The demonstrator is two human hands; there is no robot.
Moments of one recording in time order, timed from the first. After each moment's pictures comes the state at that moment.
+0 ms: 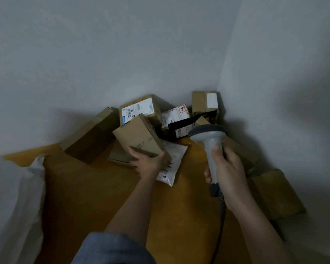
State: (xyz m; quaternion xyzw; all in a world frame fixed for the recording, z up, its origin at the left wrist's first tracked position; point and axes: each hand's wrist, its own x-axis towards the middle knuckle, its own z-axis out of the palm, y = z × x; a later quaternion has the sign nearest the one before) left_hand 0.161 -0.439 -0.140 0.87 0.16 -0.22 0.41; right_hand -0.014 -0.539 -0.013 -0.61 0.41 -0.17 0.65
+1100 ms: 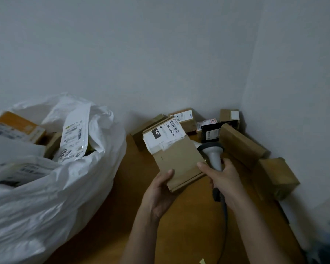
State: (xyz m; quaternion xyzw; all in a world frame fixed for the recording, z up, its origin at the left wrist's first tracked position) left_hand -0.044 -0.227 0.017 0.41 0.02 -0.39 0.82; right_hand -0.120 -0.403 0.029 -0.64 0.33 -0.12 0.68
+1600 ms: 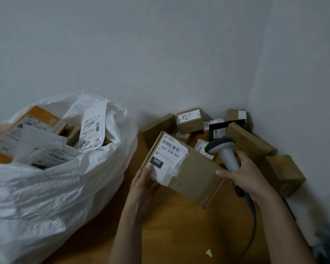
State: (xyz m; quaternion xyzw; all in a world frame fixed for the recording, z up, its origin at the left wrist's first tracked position) left_hand -0.053 -0.154 0.032 0.54 0.03 -0.24 0.81; right_hand -0.152 -0.420 0.046 -0.74 0.28 -0.05 0.61
